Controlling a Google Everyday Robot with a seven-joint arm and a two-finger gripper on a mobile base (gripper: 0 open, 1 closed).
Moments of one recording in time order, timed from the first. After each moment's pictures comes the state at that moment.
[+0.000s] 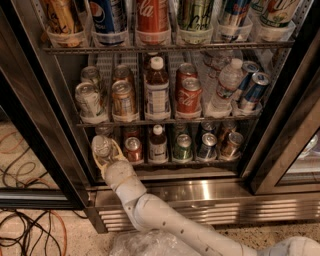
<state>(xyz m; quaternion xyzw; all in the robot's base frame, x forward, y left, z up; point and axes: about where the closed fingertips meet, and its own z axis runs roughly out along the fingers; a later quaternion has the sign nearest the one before) 0.605 0.177 0.669 -0.25 0.57 0.18 0.76</state>
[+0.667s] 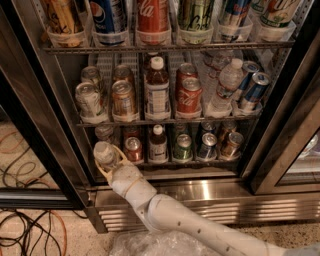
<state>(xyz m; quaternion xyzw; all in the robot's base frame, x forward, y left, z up) 0.575 0.164 0.669 -0.30 0.58 0.21 0.73</state>
